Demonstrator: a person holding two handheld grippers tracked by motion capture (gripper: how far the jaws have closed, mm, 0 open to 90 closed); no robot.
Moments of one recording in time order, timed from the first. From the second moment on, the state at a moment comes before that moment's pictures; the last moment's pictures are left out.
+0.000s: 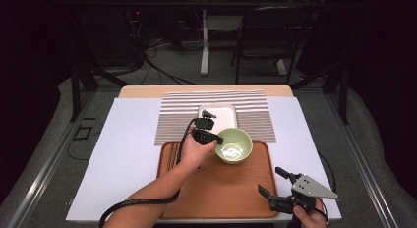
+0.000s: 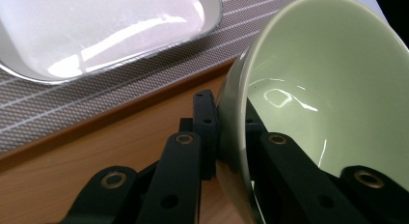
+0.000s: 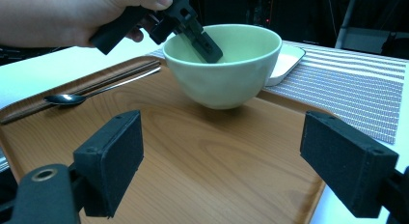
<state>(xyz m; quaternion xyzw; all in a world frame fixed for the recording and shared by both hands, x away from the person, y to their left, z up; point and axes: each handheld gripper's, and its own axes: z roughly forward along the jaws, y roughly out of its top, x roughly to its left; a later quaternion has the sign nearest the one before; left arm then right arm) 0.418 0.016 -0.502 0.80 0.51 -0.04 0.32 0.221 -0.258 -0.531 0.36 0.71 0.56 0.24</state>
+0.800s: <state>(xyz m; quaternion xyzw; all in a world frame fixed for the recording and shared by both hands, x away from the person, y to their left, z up) 0.400 -0.018 -0.514 0.81 0.48 -0.06 0.33 0.221 -0.258 -0.531 0.36 0.71 0.56 0.24</state>
